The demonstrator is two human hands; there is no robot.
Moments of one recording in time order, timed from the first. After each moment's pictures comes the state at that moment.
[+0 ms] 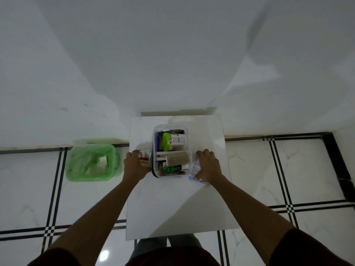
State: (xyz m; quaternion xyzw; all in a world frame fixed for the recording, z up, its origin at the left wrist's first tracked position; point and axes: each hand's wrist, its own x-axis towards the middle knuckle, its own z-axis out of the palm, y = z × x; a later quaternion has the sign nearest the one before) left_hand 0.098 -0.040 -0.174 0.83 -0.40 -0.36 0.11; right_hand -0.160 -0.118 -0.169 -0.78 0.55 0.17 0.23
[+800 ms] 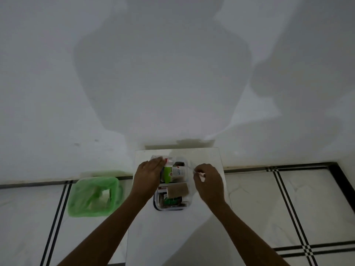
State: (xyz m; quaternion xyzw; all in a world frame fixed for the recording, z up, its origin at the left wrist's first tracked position) left_hand 0.082 -0.087 -0.095 0.67 -0.72 -0.04 0.15; right_hand -0.135 -0.124 -0.079 -0.74 0.58 -0.26 0.24
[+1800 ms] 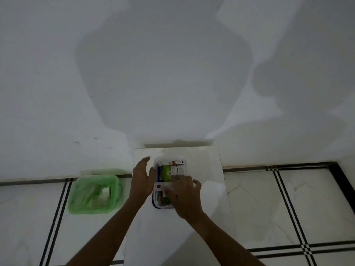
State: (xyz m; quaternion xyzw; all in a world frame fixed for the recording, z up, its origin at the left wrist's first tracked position) left_hand 0.073 -0.076 -0.099 0.79 -0.43 -0.29 0.33; right_hand -0.090 -0.077 -0.105 -0.82 0.53 -0.12 0.16
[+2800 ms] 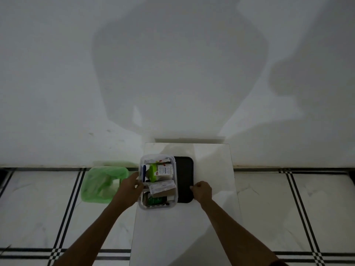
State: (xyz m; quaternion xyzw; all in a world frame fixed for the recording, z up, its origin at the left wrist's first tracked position) left_hand 0.125 -0.015 -0.089 0.78 -0.39 -0.43 0.25; right_hand -0.108 -0.109 -0.172 -0.52 0.70 -0.04 0.49
